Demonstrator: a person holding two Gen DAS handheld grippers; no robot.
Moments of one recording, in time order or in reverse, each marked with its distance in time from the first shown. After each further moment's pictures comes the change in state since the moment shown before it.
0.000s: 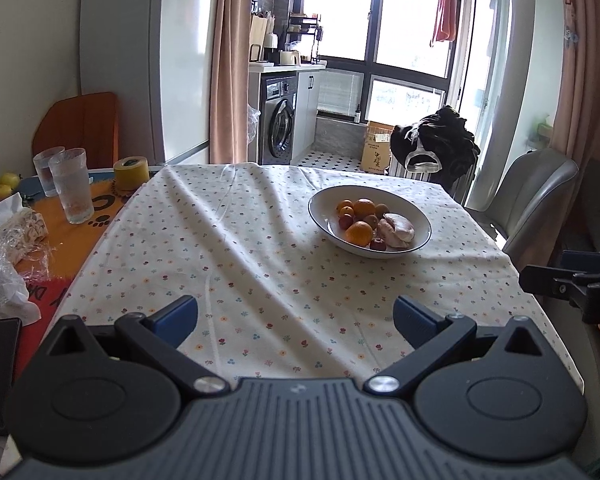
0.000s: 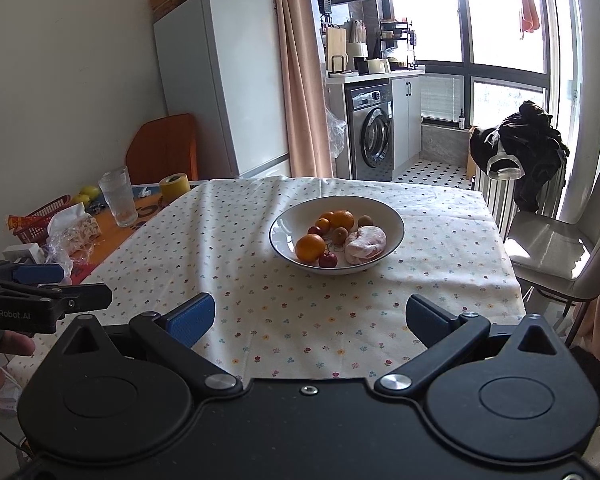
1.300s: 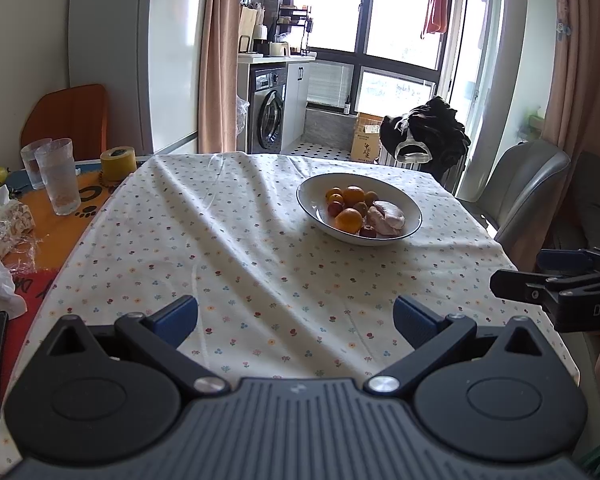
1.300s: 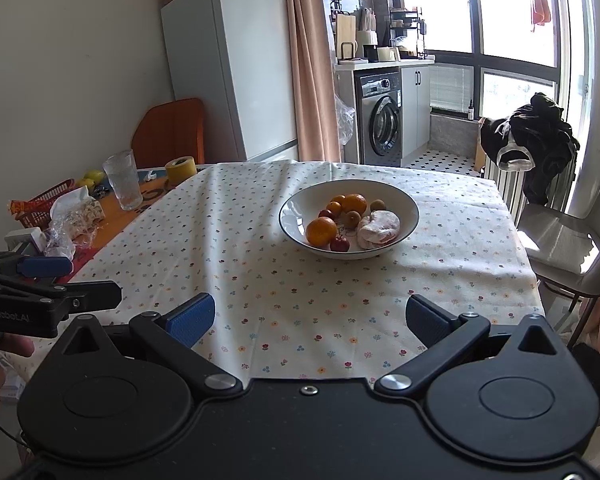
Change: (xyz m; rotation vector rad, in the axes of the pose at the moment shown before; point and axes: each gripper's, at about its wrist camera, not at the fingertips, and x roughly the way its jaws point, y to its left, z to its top) left arm 0.007 -0.002 -0.009 0.006 0.022 -0.028; right arm 0.015 0.007 -0.008 -0.012 0.036 0.017
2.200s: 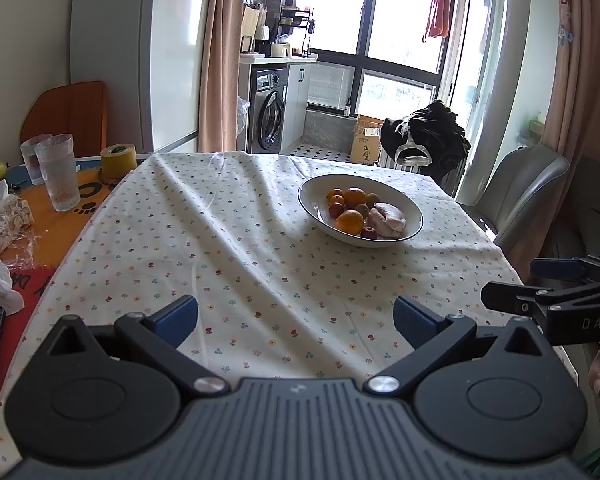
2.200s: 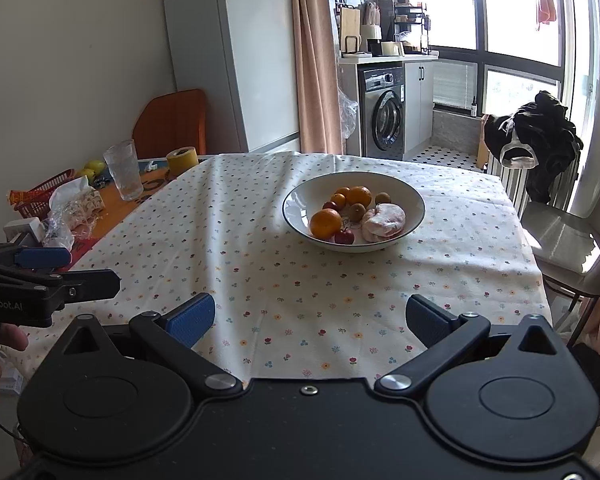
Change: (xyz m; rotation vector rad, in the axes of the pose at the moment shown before) left arm 0.001 0.002 -0.001 -0.011 -0.006 -0.005; right arm 0.006 0.003 -0.004 -0.013 0.021 0.000
